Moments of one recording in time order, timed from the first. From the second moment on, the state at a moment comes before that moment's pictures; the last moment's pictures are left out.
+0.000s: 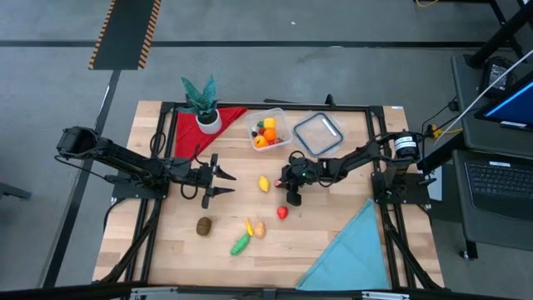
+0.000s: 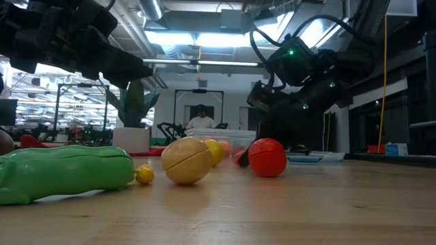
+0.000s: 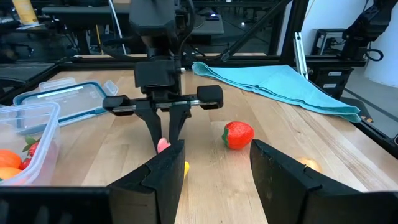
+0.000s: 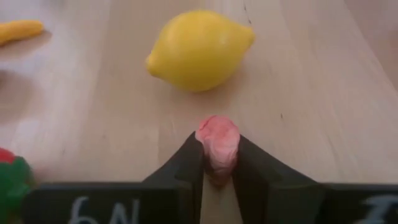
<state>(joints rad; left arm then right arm) -0.11 1.05 0.15 0.73 -0.04 -0.02 -0.04 1.87 0.69 0.49 -0.06 0.08</state>
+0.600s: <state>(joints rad) -0.11 1.05 0.15 0.73 -0.04 -0.02 -0.11 1.47 0.70 0.35 -0.12 -0.08</state>
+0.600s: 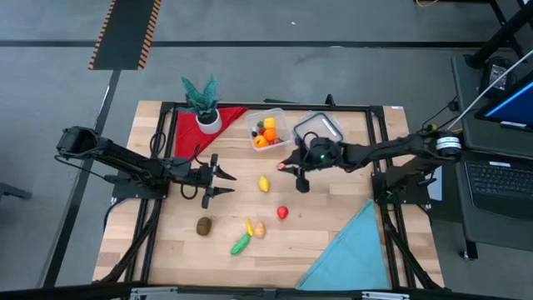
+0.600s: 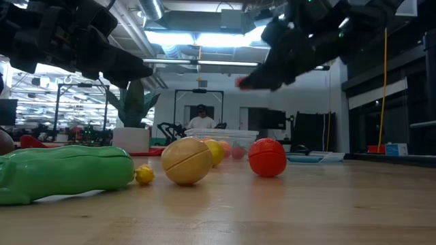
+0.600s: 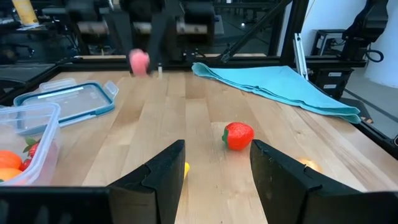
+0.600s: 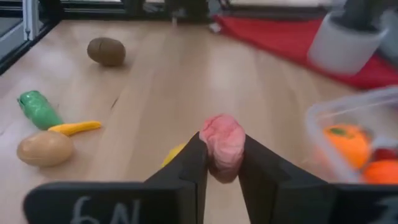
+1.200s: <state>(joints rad) -0.11 1.05 0.15 0.73 -0.04 -0.02 -0.17 1.21 0.41 0.68 -0.13 -0.10</state>
